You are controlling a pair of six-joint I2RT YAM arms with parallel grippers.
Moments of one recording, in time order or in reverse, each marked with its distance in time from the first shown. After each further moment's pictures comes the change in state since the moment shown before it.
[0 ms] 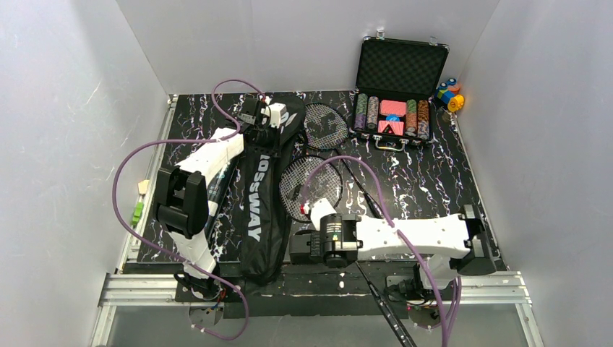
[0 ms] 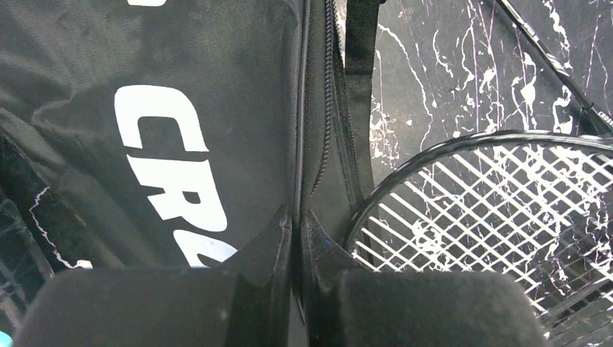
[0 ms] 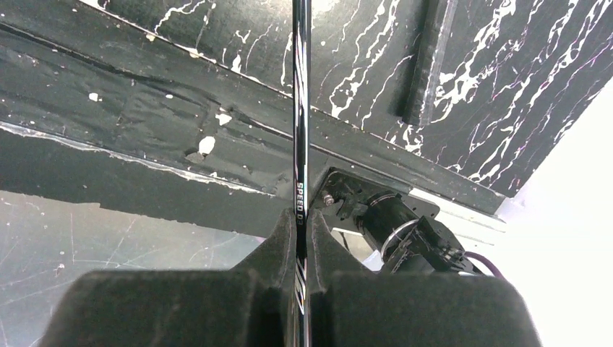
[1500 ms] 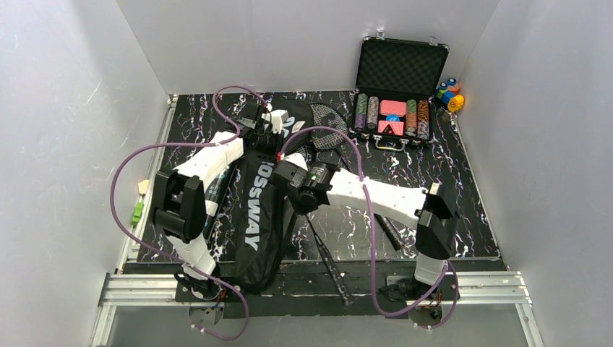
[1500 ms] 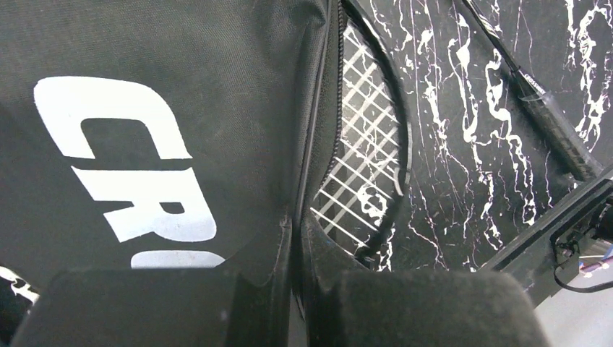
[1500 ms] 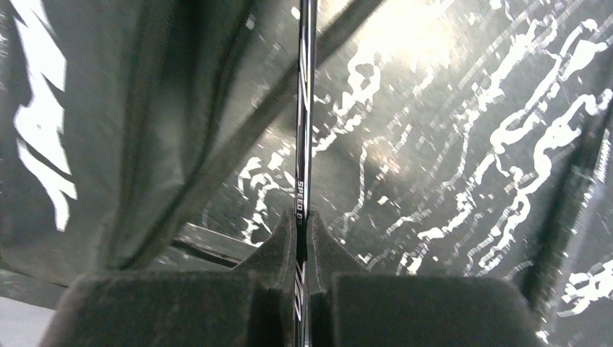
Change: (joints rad) left arm -0.020 -0.035 -0.039 -0.042 0.114 -0.073; right arm -0.408 0.236 0.099 0.582 -0.158 -0.337
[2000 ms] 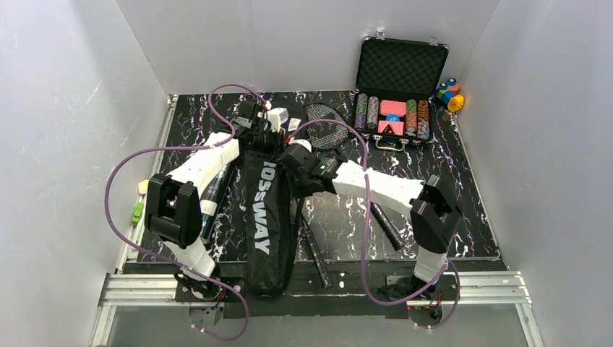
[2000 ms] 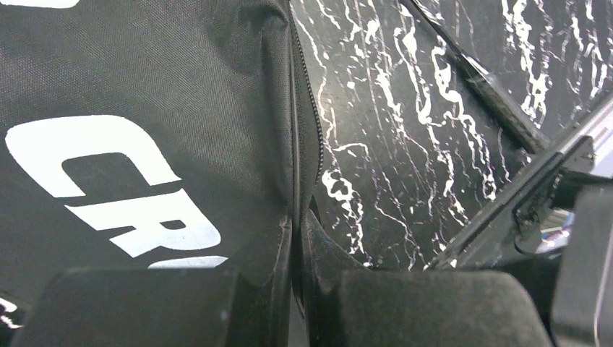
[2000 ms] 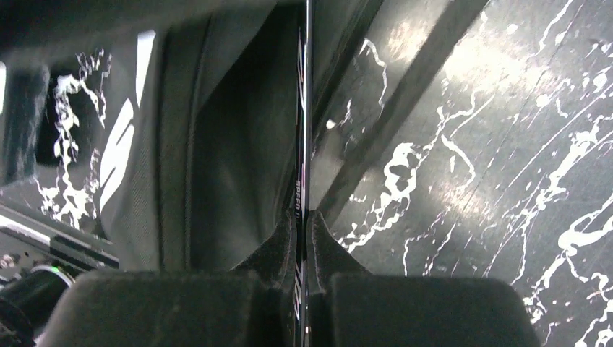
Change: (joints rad) left arm 0.008 -0.063 -0.011 -0.018 0.089 0.005; right arm -0.138 0.013 -0.093 0.370 -0.132 0.022
